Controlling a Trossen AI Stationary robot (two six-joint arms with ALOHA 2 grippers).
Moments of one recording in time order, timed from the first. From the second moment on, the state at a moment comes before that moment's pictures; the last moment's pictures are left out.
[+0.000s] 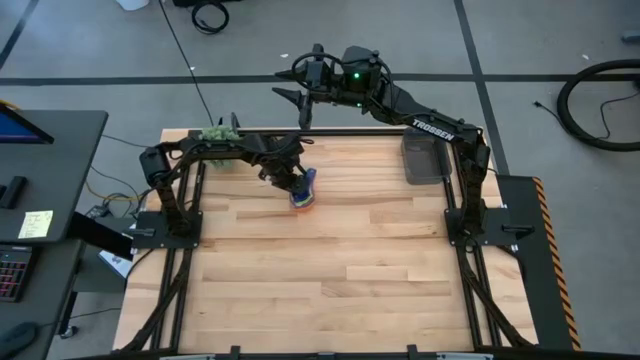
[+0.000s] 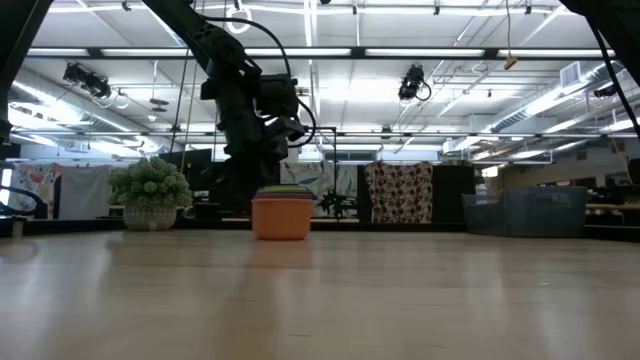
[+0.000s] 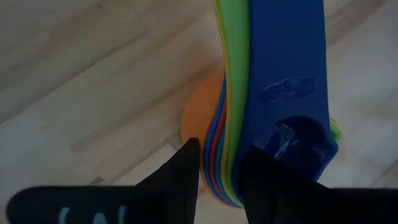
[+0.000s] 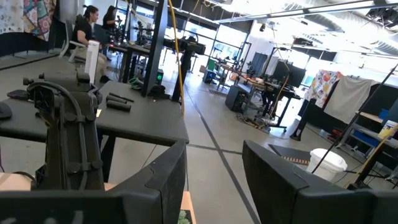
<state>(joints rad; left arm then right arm) 0.47 1.82 1.17 -0.62 0.29 -0.60 -0.37 1.92 2.14 -0.15 -0.20 -0.29</state>
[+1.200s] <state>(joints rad) 0.47 1.82 1.17 -0.60 0.26 -0.58 -0.37 1.92 2.14 -0.15 -0.20 -0.29</state>
